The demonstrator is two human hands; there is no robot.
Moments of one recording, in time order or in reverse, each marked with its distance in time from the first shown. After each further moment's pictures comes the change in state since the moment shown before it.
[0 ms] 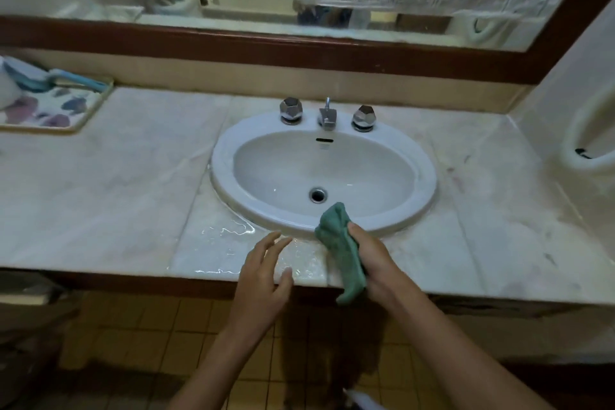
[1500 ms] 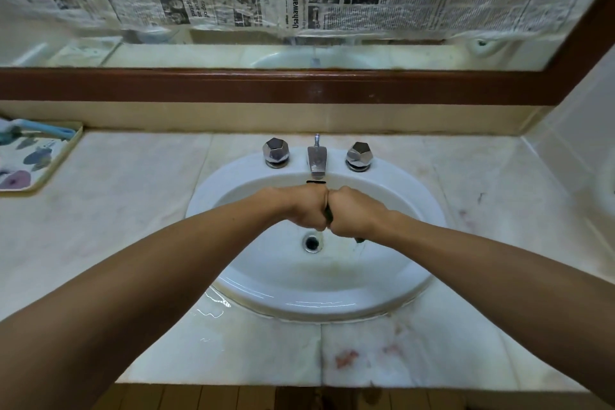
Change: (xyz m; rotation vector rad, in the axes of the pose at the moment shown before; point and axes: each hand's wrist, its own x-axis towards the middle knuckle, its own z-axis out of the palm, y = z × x) left_hand 0.305 0.079 0.035 0.542 -0.887 0.086; right_hand 0.113 -0.181 0.035 -1.725 -0.107 -0.506
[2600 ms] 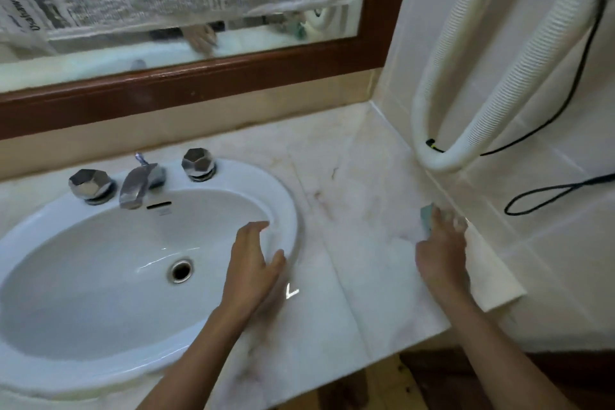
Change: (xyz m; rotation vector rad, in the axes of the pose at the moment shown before) left_hand 0.075 0.158 0.150 -0.513 0.560 -0.039; right_hand -0.202 0.323 0.091 0.382 0.705 0.988
